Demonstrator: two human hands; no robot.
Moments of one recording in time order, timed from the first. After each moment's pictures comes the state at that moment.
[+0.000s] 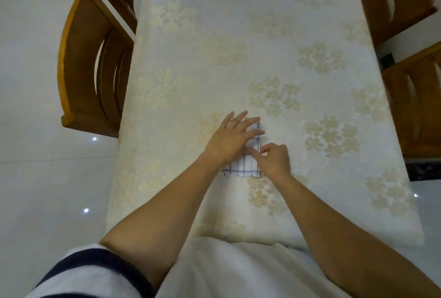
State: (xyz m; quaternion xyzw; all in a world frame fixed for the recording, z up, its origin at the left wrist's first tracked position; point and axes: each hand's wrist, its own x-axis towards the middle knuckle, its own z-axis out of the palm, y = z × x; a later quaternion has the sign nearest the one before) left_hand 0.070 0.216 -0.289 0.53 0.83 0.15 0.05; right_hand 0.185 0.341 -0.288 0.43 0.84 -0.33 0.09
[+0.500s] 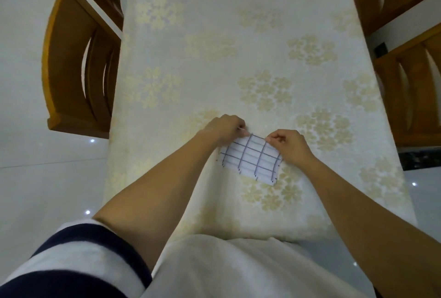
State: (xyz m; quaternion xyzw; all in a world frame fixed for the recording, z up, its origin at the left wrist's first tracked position) left_hand 0.044 0.248 -0.254 0.40 0.83 0.14 0.36; right_hand 0.202 0.419 -0.262 0.31 0.85 -0.41 0.10
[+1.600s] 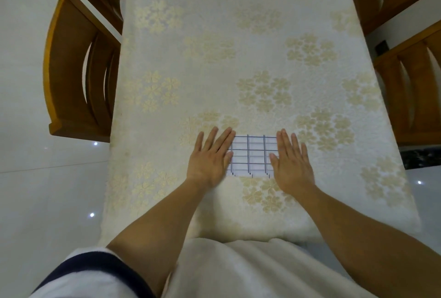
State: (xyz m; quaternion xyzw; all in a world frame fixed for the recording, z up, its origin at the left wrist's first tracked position) left_hand 0.118 0.176 -0.307 0.40 0.90 0.05 0.16; right_hand 0.254 0.396 -0.301 0.22 0.96 -0.07 0.16
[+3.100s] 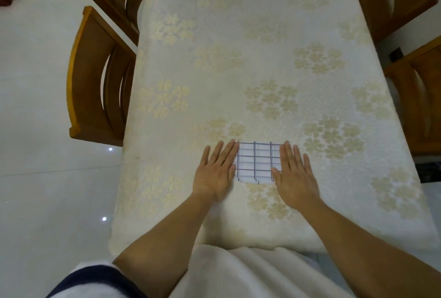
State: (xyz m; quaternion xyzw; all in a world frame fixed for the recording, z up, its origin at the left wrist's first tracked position) left_hand 0.140 0.166 -0.303 0.38 0.91 0.06 0.16; right_hand 0.265 0.383 -0.298 0.20 0.96 -0.05 0.17
